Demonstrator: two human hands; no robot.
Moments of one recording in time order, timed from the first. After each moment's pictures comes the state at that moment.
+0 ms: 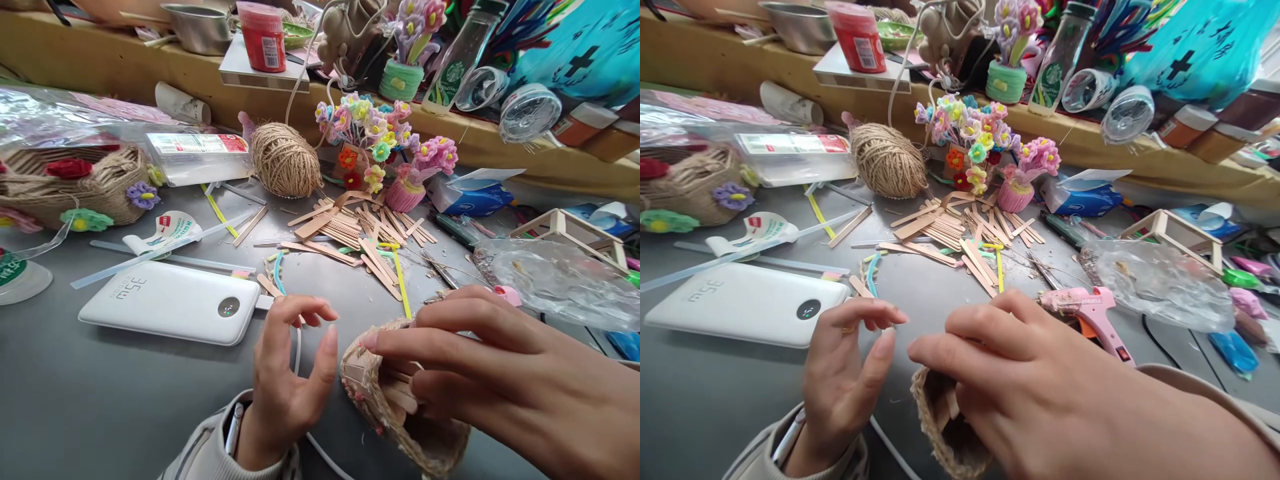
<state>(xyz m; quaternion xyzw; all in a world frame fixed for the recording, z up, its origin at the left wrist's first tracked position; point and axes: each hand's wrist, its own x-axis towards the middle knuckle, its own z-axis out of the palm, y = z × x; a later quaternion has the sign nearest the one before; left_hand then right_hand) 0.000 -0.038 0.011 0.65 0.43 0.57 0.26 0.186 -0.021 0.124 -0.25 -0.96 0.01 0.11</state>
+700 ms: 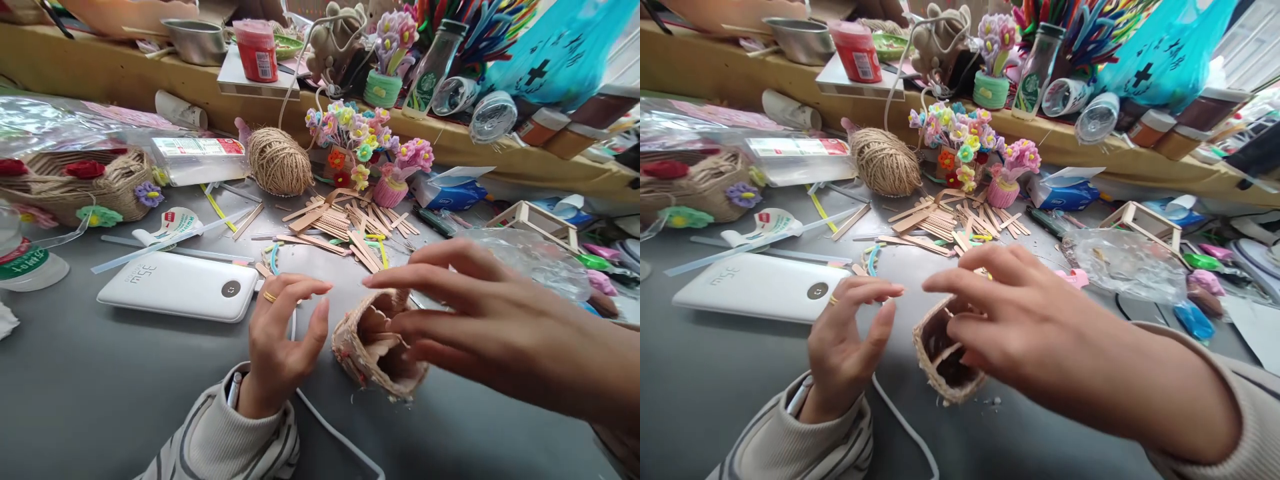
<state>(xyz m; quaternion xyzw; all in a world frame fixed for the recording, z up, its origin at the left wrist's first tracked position) -0.001 -0.033 0.024 0.70 0.44 0.54 0.14 0.202 -0.025 0.133 -0.24 -0.96 -0.04 0.10</state>
